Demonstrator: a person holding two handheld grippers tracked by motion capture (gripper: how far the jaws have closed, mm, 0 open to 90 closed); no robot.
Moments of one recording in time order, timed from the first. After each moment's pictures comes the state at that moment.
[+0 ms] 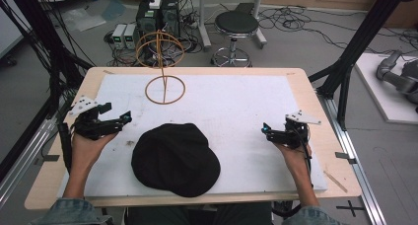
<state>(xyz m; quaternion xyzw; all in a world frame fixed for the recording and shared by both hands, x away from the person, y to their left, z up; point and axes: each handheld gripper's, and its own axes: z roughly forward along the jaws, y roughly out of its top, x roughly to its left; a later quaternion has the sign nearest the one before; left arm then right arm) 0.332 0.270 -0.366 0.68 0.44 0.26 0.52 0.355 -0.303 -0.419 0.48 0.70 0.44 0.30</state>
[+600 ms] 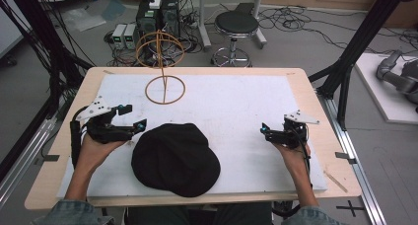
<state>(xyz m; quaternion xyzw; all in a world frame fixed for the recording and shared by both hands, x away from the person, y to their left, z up) 0.323 0.239 -0.356 0.73 0.32 0.19 0.57 0.354 -0.298 -0.418 0.47 0.71 0.43 0.30</state>
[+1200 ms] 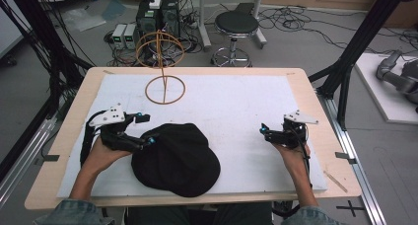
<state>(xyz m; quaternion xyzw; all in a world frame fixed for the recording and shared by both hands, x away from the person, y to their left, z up) 0.321 0.214 -0.368 0.78 0.23 0.12 0.57 0.355 -0.297 -0.418 0.47 0.71 0.43 0.30</state>
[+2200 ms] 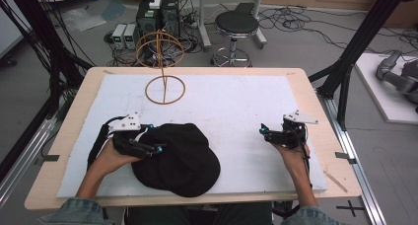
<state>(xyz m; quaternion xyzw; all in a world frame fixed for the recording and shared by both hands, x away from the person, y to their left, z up) 0.327 0.196 -0.394 0.83 0.21 0.08 0.52 0.355 -0.296 -0.419 0.47 0.71 0.43 0.29</state>
